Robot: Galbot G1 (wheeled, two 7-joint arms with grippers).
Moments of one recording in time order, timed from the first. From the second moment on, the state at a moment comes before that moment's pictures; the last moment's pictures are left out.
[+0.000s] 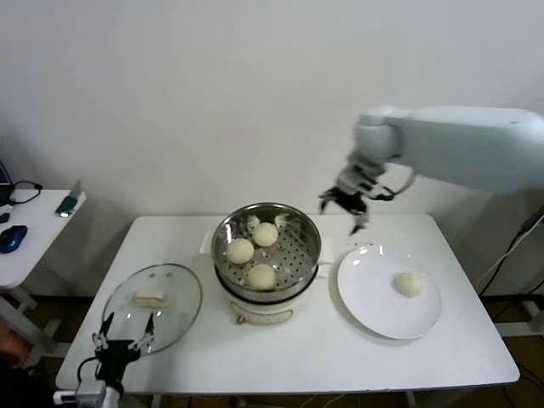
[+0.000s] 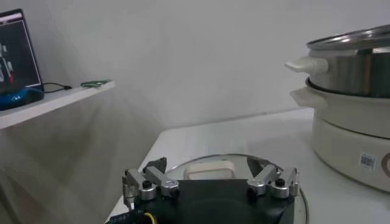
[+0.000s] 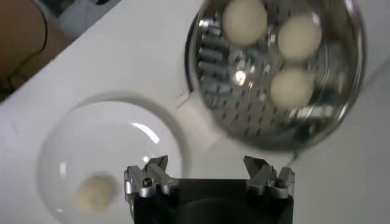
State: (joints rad) left arm 1.65 -1.40 -0.76 -1.89 -0.08 0.01 0.03; right arm 0.96 0.93 -1.78 1.32 0.43 0.13 -1.04
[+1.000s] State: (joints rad) left arm 1.66 -1.42 -0.76 -1.86 -0.04 -0.01 0.03; right arm 0.45 0.70 -1.52 1.07 0.28 -0.11 -0.98
